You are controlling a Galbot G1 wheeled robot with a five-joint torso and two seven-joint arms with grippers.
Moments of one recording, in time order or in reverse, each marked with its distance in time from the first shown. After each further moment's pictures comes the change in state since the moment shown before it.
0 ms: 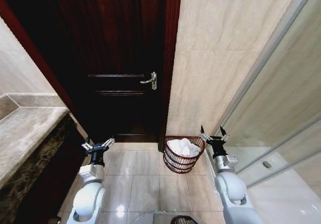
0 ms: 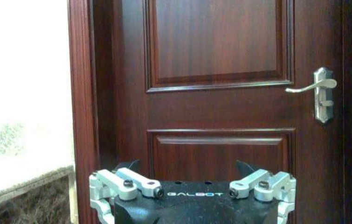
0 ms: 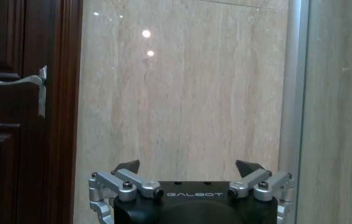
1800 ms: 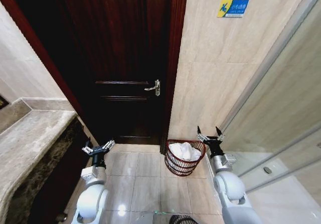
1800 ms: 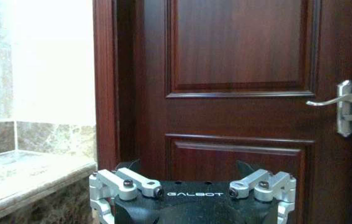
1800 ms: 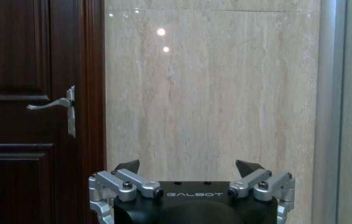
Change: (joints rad) left arm 0.034 -0.039 -0.004 0.003 -0.009 -0.015 -0.005; right arm 0.005 0.006 -0.030 0.010 0.037 -0.044 -0.027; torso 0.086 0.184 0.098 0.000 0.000
